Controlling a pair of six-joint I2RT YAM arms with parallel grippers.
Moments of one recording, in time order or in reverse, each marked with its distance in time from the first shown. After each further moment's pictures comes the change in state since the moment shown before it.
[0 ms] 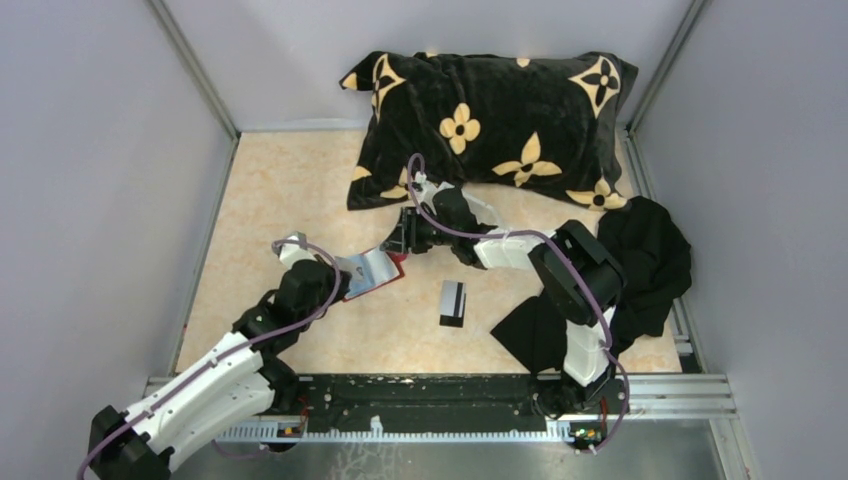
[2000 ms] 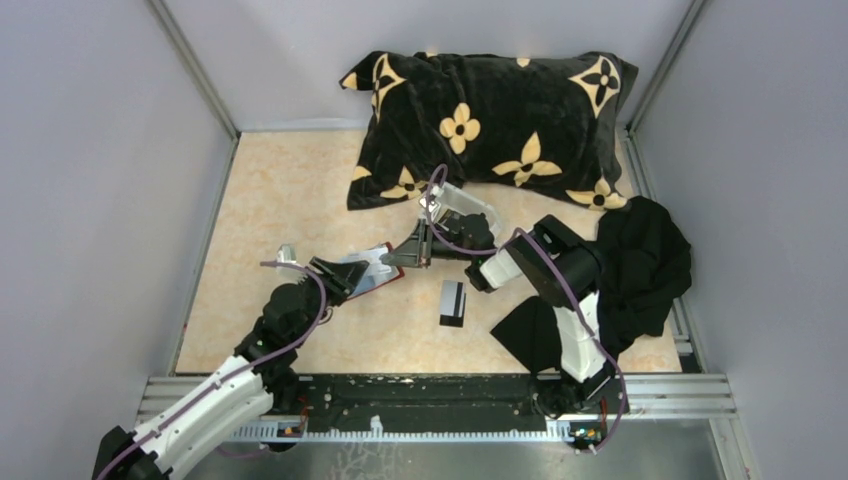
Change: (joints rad) left arm 0.019 -0.177 -0.274 0.518 0.174 -0.165; right arm -0.058 0.170 -0.223 0.912 -0.388 0.605
